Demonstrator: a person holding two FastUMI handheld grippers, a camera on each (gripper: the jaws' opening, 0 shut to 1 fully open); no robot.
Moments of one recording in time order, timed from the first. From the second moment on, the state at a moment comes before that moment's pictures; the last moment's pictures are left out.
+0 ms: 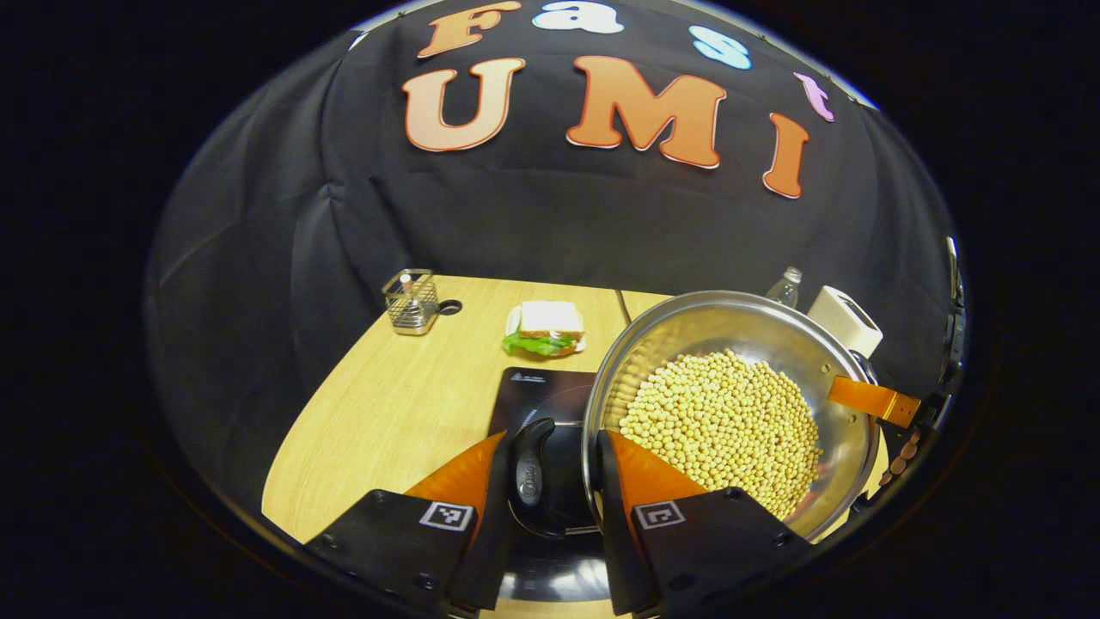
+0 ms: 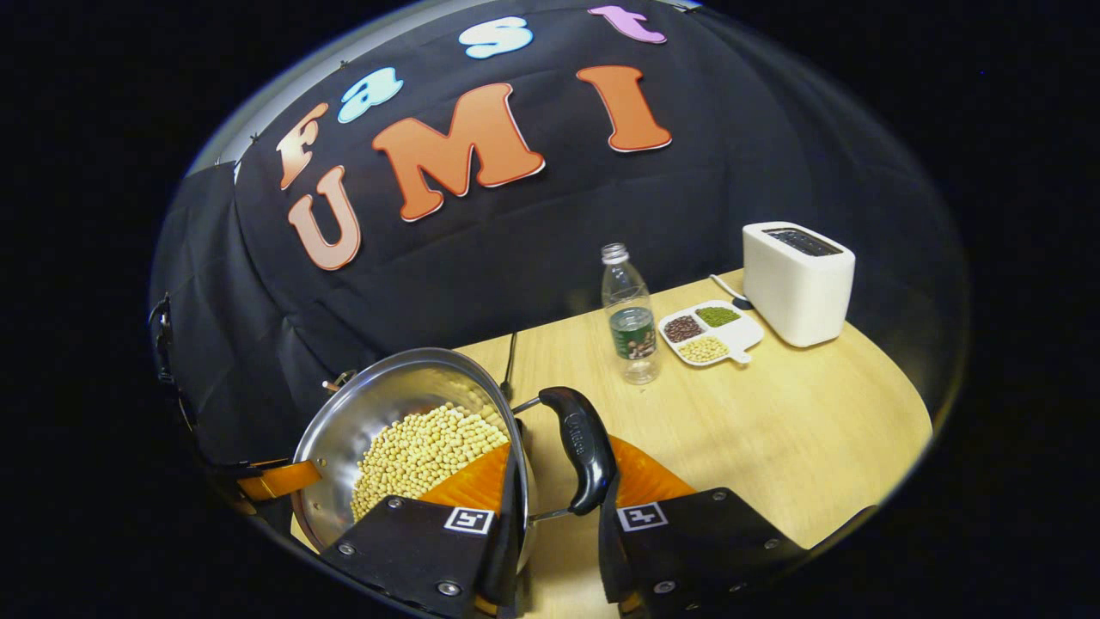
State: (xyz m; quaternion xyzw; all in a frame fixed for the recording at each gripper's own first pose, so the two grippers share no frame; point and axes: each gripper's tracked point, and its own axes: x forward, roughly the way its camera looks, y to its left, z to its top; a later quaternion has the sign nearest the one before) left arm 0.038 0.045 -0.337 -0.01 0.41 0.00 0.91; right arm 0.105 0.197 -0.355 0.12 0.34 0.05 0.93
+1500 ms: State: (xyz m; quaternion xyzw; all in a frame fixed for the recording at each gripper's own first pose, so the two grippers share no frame) left arm 0.065 0.105 -0.363 0.02 0.39 0.02 0.92; right arm 0.114 0.245 -0.412 0.09 0.38 0.06 0.92
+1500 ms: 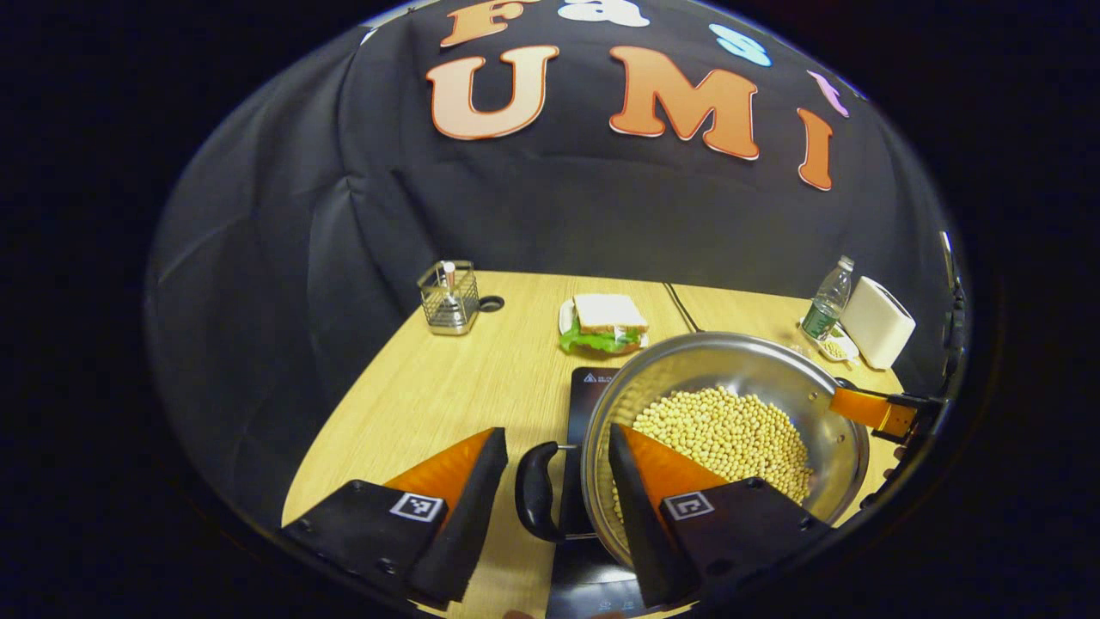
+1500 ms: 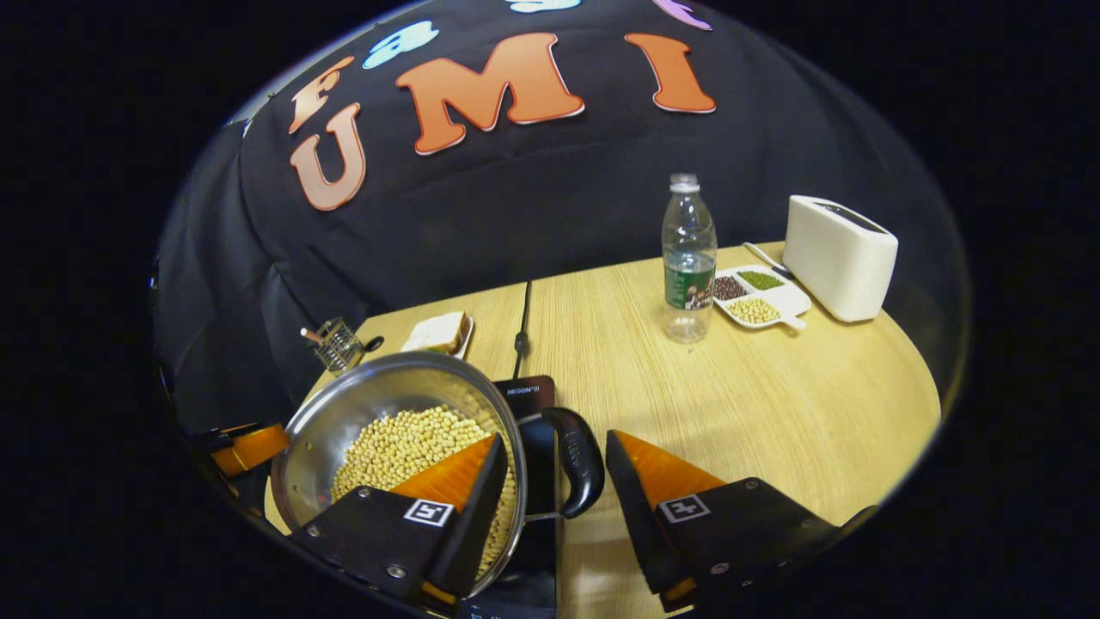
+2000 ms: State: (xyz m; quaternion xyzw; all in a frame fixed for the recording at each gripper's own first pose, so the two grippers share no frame) left arm 0.070 0.056 -0.231 0.03 0.26 0.02 0.96; right arm 0.111 0.169 -0.274 0.06 0.28 0.05 0.96
